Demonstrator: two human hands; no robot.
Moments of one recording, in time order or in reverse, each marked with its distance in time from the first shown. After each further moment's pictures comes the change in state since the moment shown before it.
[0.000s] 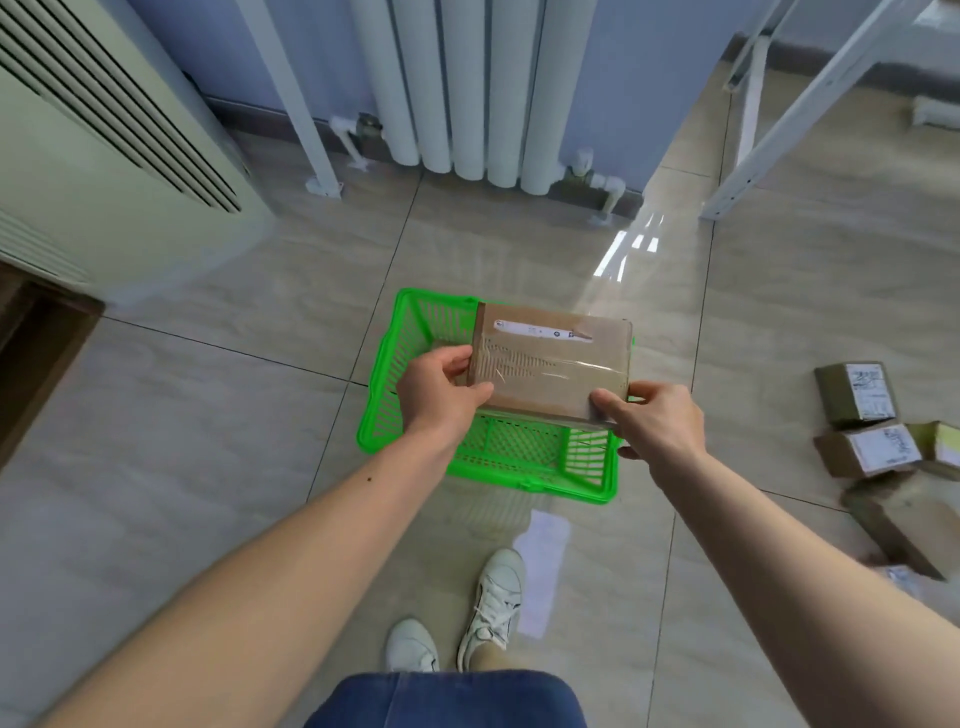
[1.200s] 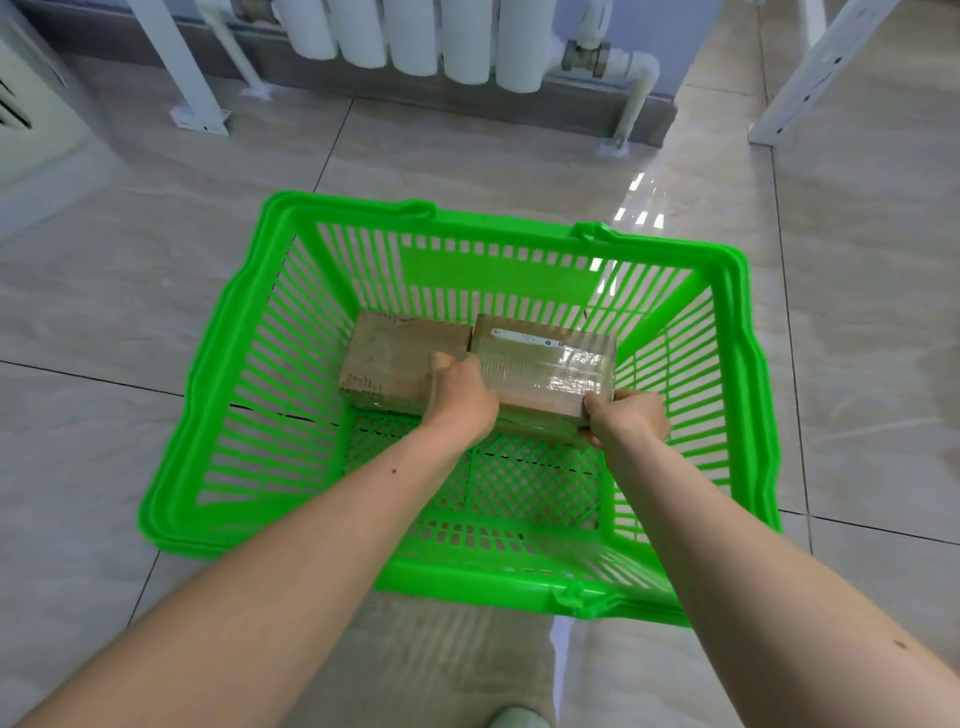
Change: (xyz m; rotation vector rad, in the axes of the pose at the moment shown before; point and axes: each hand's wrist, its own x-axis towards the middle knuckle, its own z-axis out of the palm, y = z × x) left_hand 0.224 -0.234 0.203 0.565 -0.256 0.070; right_hand 0.283 0.163 0.247 0.209 0.190 0.265
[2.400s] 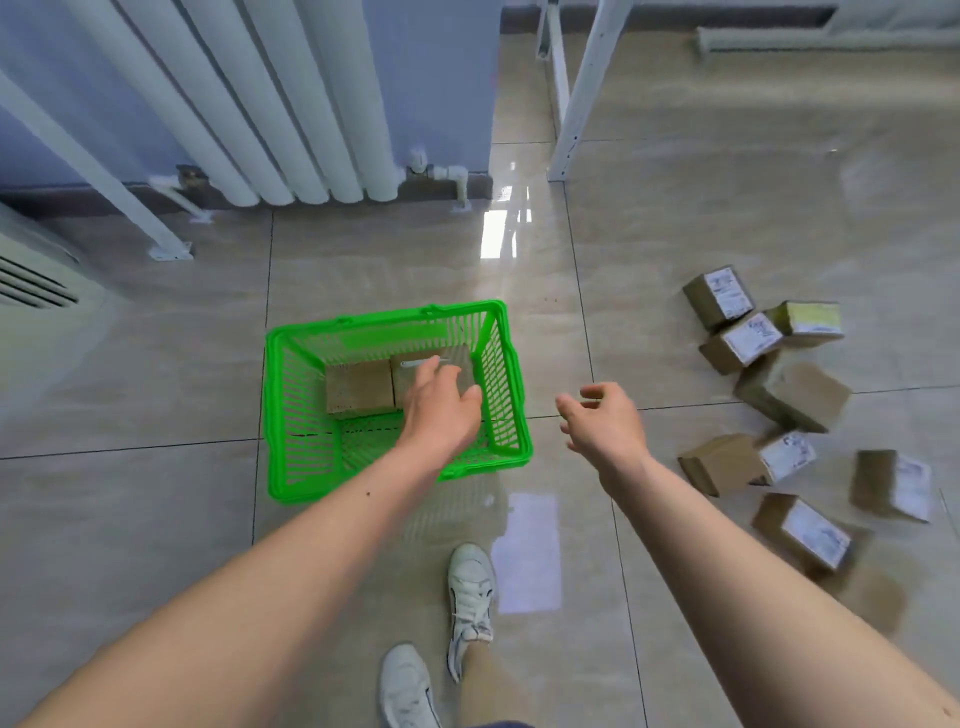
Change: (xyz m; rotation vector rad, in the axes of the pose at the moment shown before) left_hand -0.293 0.210 -0.167 0.107 -0.136 0.174; right_hand -0.249 -0.069 -0.331 0.116 -0.109 -0.020
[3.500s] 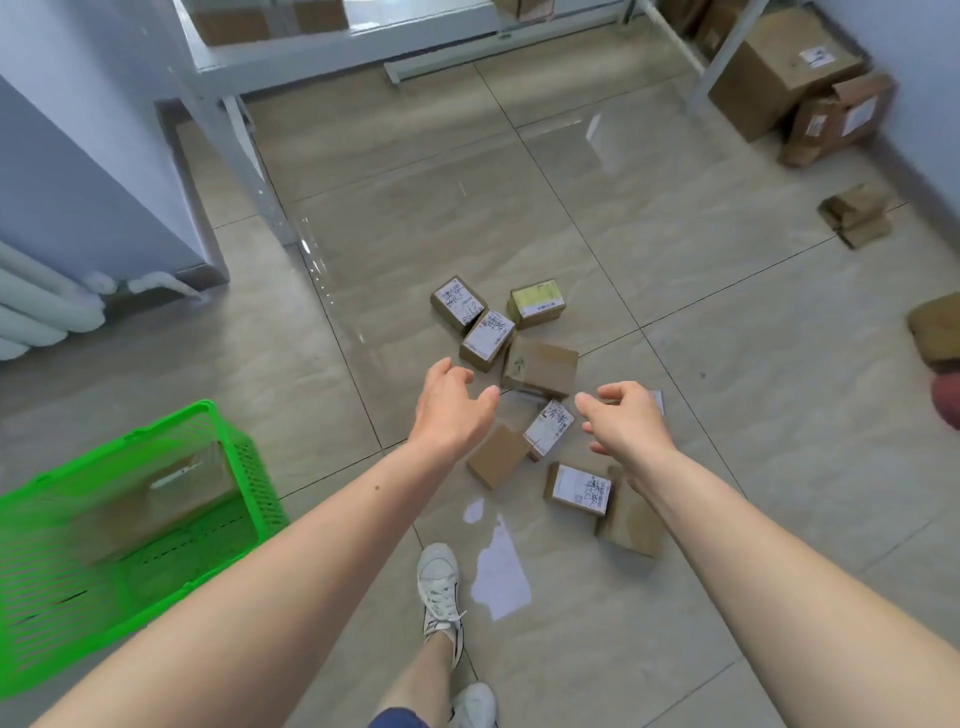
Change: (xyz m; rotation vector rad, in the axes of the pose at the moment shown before) left_hand -0.104 0.404 0.269 0.098 -0.267 0.249; right_hand 0.068 0.141 -0.478 0.223 0.244 0.163
